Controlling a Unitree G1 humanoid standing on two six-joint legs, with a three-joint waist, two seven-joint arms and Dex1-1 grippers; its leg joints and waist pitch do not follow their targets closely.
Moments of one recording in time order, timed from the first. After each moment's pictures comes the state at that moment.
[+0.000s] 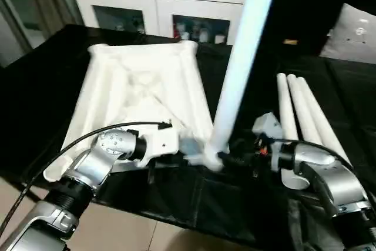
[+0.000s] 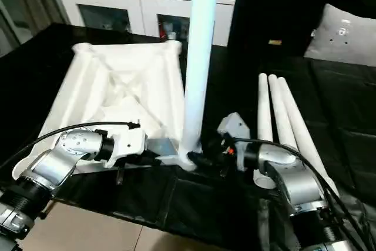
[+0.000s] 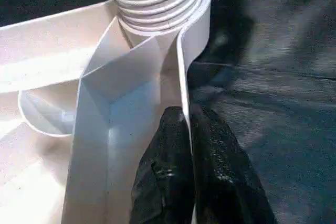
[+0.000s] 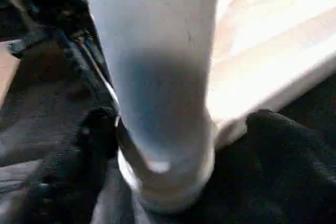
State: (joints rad) left arm -0.50 0.47 -0.43 0.40 0.08 -0.07 -1.18; right arm -0.28 -0.45 0.16 0.17 0.23 0.26 1.03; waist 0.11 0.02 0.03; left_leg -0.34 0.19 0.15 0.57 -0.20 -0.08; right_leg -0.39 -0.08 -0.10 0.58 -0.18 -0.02
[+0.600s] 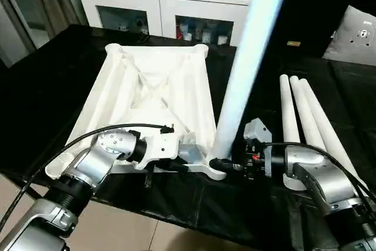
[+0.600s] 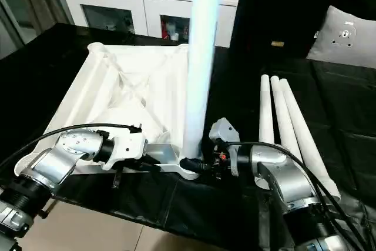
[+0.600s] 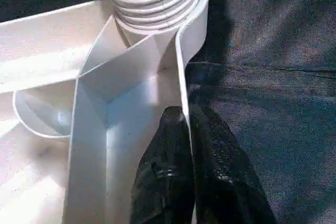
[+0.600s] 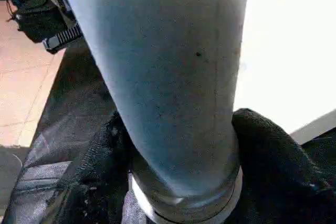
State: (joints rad) left arm -0.51 0.48 -0.44 0.41 0.07 -0.08 -1.24; right arm -0.31 -0.44 0.20 0.21 0.27 0.30 1.10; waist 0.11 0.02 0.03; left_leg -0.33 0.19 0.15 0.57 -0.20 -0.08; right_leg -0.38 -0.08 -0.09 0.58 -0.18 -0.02
